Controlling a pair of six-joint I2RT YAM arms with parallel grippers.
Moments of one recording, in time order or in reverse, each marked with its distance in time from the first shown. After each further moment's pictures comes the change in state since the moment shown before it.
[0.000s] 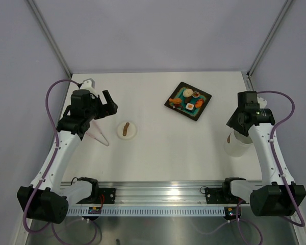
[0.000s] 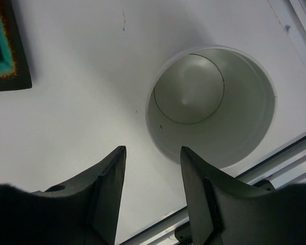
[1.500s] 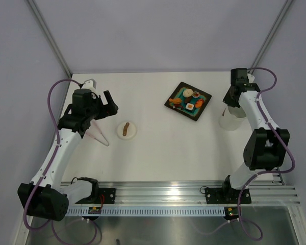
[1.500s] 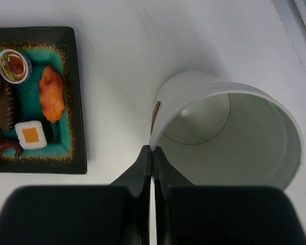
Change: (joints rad) left arm -0.003 0.032 0.015 -0.032 0.000 0.000; right arm -0.033 0.465 0.229 0.299 -0.051 -0.100
